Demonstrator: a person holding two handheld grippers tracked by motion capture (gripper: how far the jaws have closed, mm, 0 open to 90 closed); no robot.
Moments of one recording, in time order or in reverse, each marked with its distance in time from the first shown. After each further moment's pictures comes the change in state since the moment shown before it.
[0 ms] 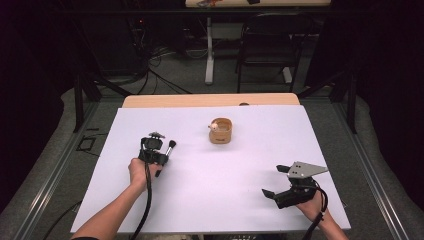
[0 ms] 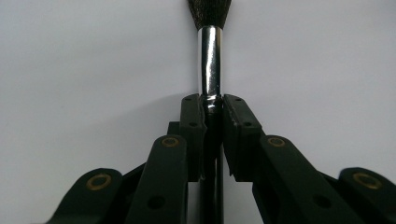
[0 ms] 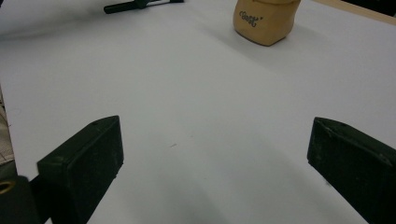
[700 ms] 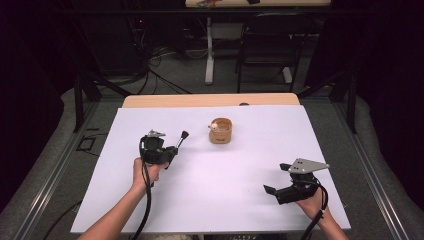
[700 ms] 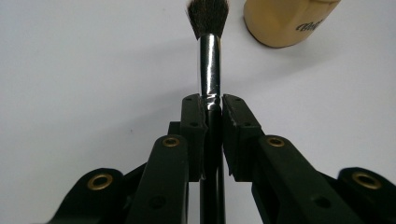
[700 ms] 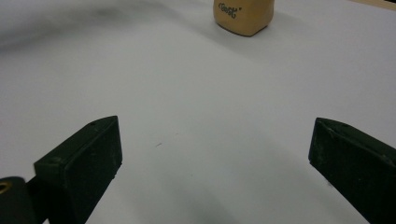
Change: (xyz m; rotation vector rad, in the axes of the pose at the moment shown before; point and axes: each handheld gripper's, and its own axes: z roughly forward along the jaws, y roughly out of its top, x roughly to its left) left arm -0.017 -0.008 -0.025 -0.296 -0.210 0.061; right arm -0.007 0.001 0.000 0.022 -0.048 0.071
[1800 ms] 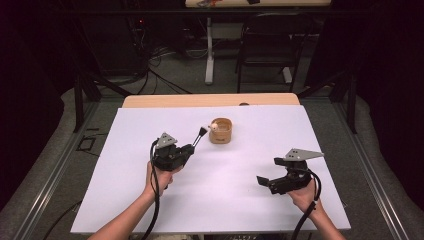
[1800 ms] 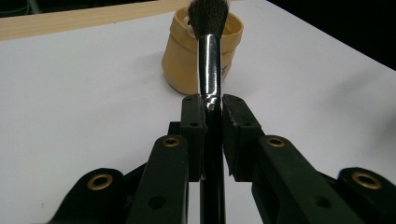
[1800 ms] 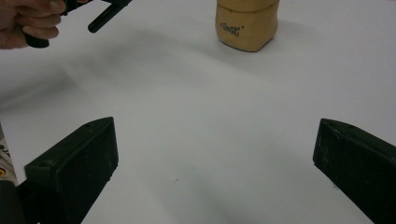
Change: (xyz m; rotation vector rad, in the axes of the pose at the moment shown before) left arm -0.043 -0.005 -0.001 -0.210 -0.134 0.139; right arm 0.000 0.027 0.012 -0.009 0.040 0.139
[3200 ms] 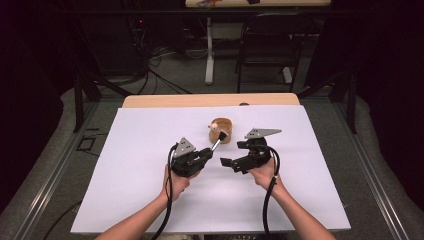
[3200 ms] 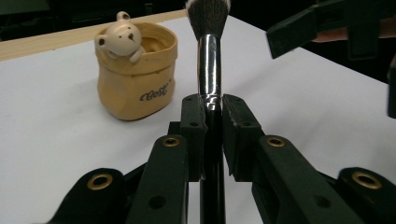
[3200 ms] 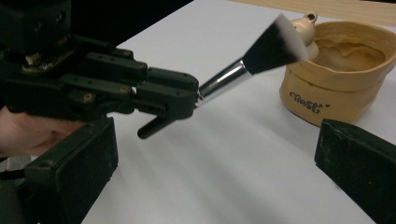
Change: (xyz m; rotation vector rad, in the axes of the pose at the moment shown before) left arm -0.043 -0.005 0.028 -0.073 -0.094 0.090; right arm 0.024 0.062 0.088 -0.026 0.153 0.027
